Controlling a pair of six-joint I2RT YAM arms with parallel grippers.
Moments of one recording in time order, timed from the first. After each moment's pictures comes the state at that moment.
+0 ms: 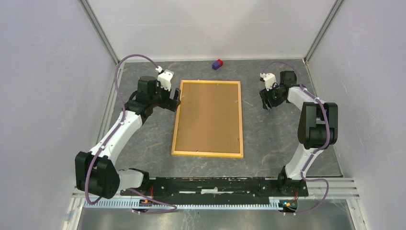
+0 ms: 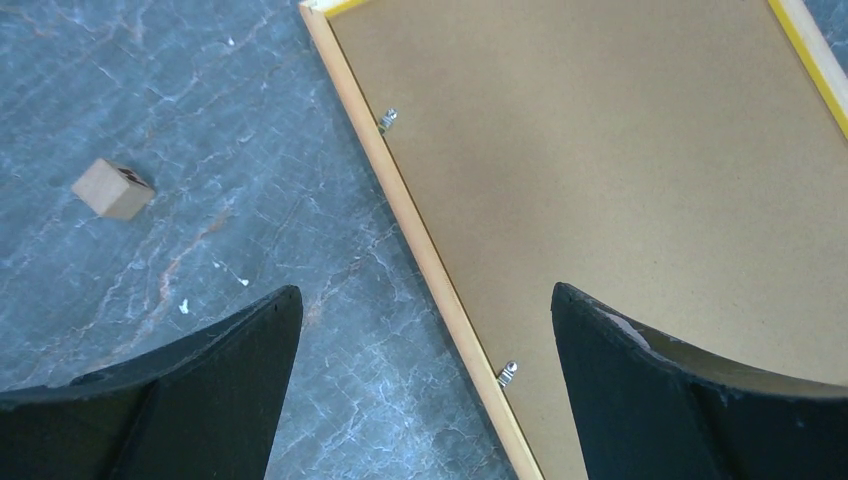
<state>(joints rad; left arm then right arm) -0.26 1.29 1.01 -0.32 0.18 0.14 -0.05 1.82 1.21 -0.42 -0.30 -0.55</state>
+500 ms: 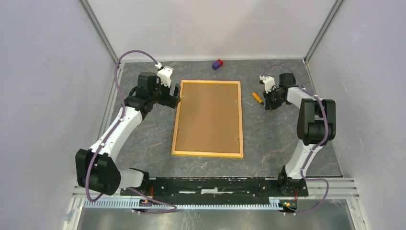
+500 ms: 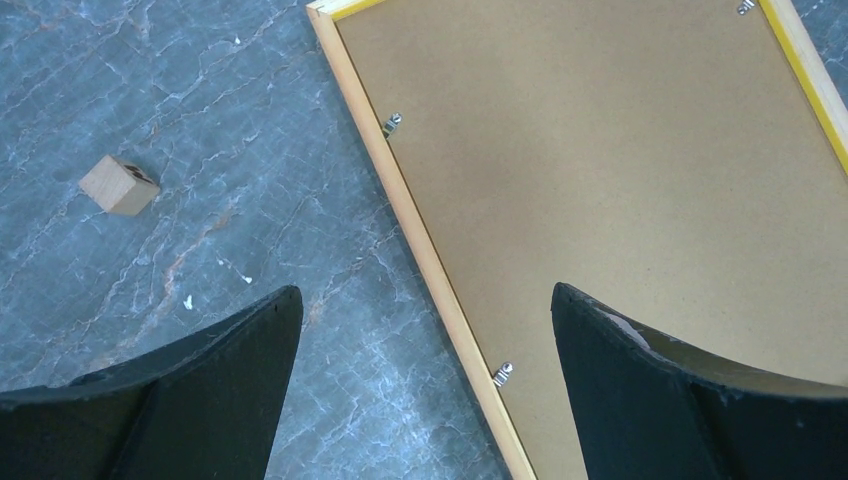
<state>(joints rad) -0.26 1.30 1.06 -0.35 0.16 0.12 -0.06 1.90 1.21 -0.43 -0.34 -0.55</state>
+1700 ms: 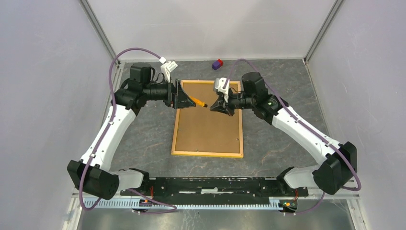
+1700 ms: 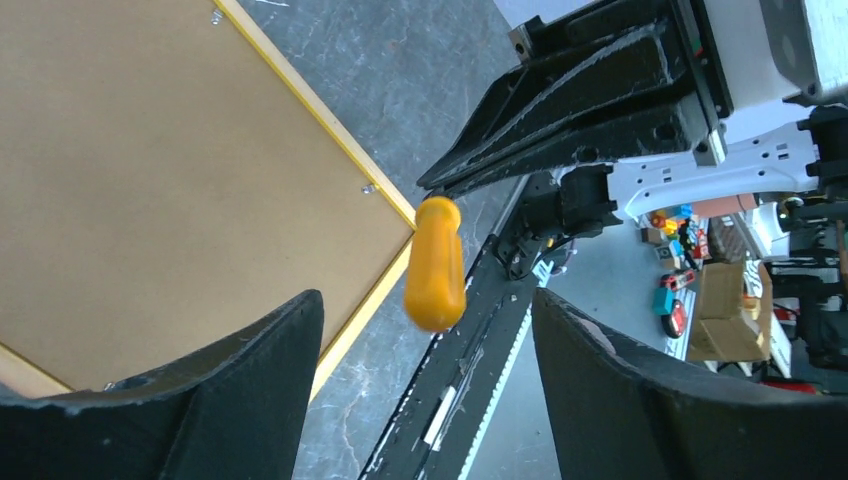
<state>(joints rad) -0.28 1.26 1.32 -0.66 0.88 -0.21 0.59 1.33 1.17 -0.31 -0.73 -0.43</state>
